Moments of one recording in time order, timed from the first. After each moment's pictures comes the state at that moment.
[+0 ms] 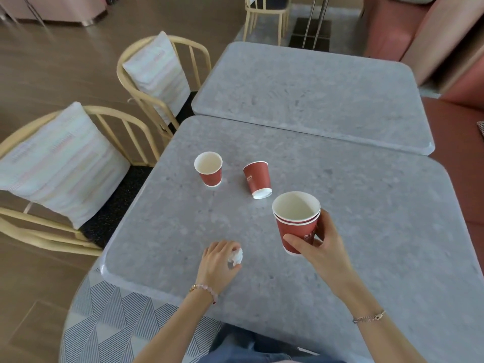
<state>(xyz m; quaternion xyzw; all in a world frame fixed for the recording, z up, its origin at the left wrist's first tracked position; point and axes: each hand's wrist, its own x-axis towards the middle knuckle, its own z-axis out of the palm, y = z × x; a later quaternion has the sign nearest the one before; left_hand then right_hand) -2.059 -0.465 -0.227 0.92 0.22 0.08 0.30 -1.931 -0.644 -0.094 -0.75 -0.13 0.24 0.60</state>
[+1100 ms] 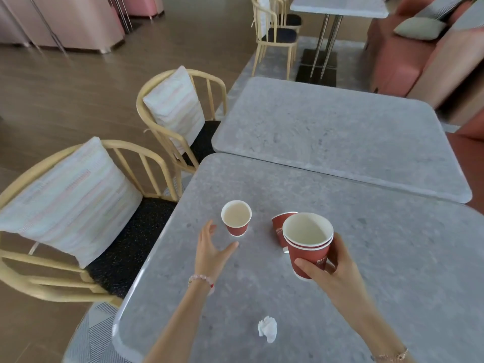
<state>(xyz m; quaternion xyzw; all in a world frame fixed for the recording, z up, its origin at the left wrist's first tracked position) -1.984 -0.324 -0.193 0.72 0.39 0.18 0.54 -1.896 -0.547 -0.083 -0.76 -0.14 0.22 0.59</state>
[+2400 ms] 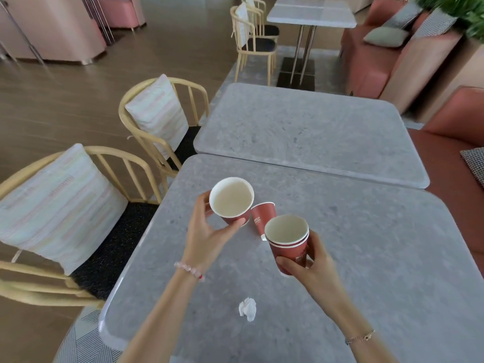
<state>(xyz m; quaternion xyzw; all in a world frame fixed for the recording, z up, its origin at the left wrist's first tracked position) -1.983 -0.379 -0.072 0.74 0.23 0.28 0.57 -1.916 -0.580 -0.084 -0.77 -0.14 0.22 0.58</state>
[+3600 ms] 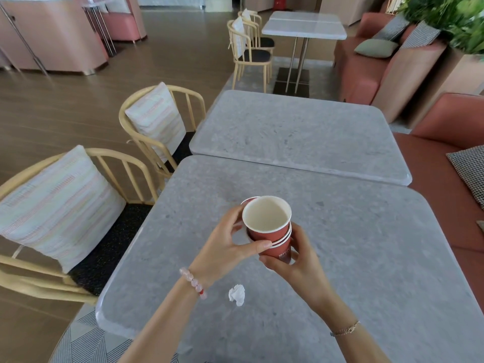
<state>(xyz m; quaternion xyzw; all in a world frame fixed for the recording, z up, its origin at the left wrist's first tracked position) -2.008 -0.446 -0.040 0.76 0.11 0.12 0.62 -1.942 -0.604 -0.070 -0.74 -0.22 0.21 0.60</state>
